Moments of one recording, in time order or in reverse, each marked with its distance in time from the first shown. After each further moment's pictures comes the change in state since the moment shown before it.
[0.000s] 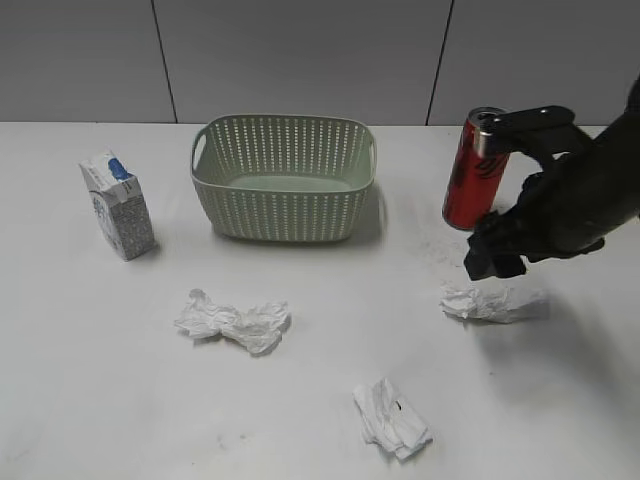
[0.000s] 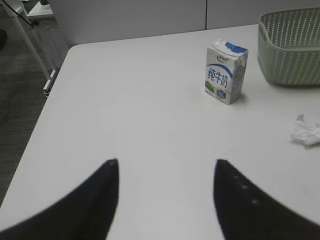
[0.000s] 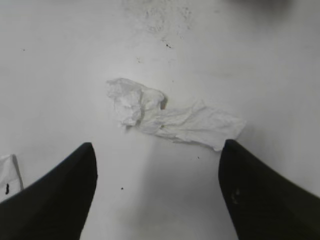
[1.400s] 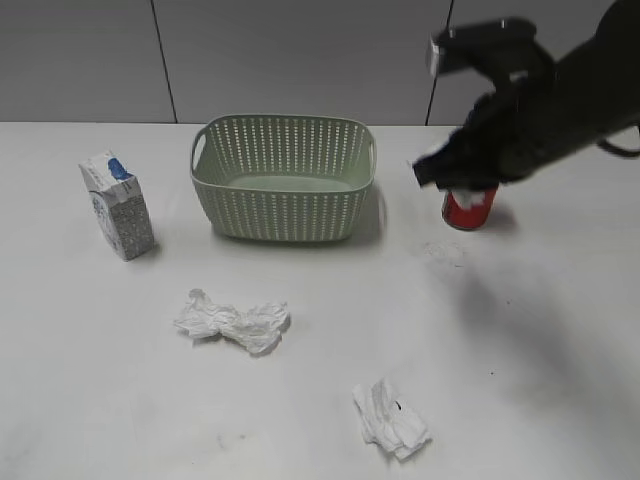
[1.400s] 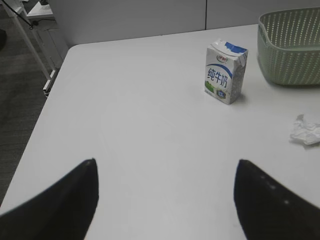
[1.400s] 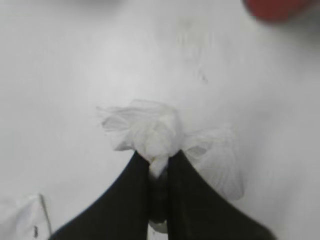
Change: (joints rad) left arm 0.000 0.000 0.000 0.000 0.000 0.000; right arm 0.140 -0.075 -0.153 -0.077 -0.094 0.078
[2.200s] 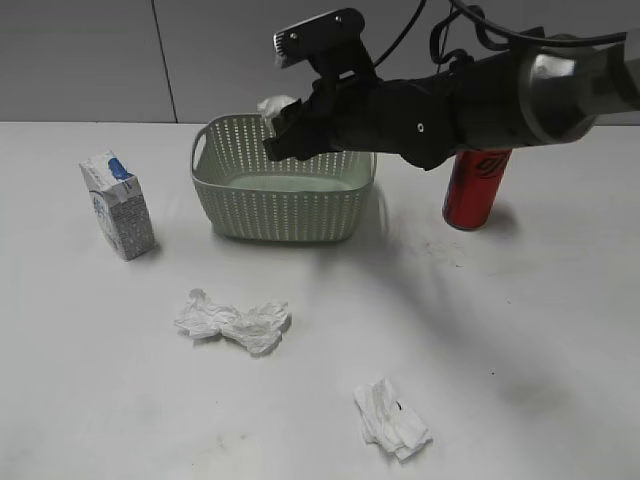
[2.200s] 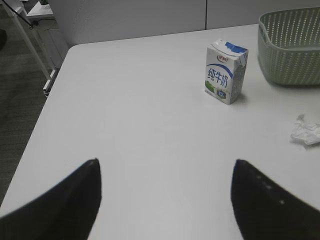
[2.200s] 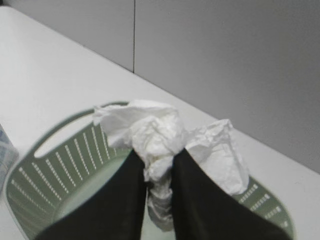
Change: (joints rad) left arm 0.000 0.000 0.000 0.000 0.000 0.000; right arm 0.123 0.479 -0.277 0.000 -0.580 -0.098
